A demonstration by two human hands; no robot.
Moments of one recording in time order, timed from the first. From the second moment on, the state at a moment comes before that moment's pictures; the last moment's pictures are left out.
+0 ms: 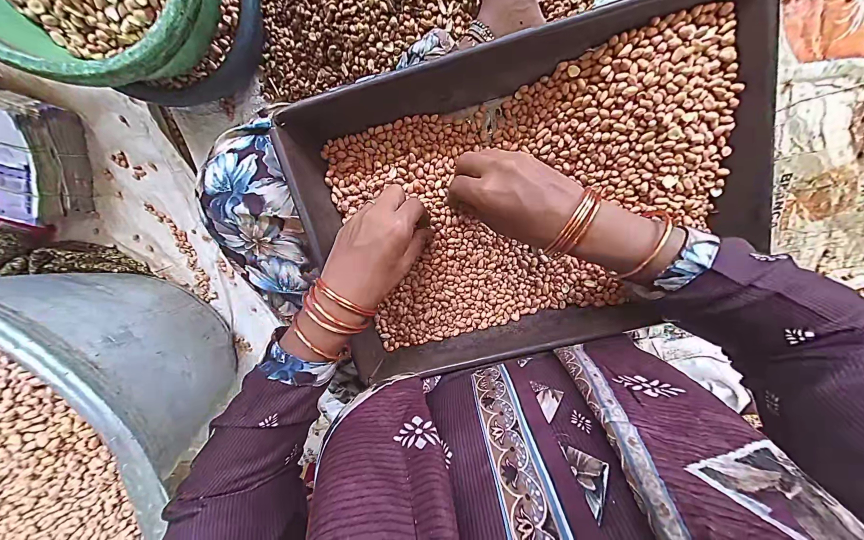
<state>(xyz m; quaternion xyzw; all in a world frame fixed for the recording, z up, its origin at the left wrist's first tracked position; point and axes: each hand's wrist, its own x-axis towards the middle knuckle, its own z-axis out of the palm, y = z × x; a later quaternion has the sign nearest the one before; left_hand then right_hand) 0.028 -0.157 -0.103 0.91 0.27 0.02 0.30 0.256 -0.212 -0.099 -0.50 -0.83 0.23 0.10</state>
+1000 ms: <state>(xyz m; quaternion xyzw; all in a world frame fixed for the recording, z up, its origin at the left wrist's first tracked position) 0.016 -0.211 -0.108 0.96 0.10 0.04 0.27 0.278 -0.269 -0.081 -0.52 -0.75 0.40 0.09</state>
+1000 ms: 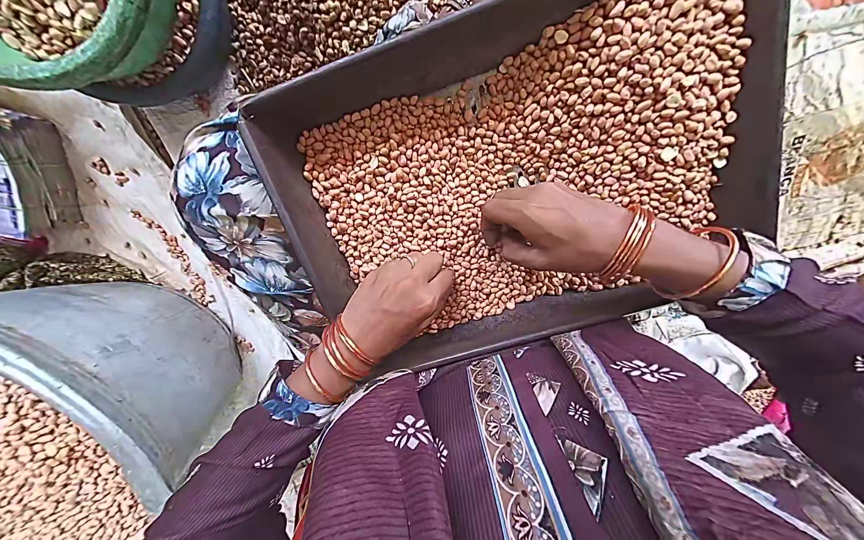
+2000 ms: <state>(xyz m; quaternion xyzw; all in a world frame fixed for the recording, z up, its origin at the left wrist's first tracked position) 0.087 -0.199 -0.088 0.43 0.33 0.02 0.84 0.285 -0.283 -0.032 -0.52 -0.76 0.31 0.24</state>
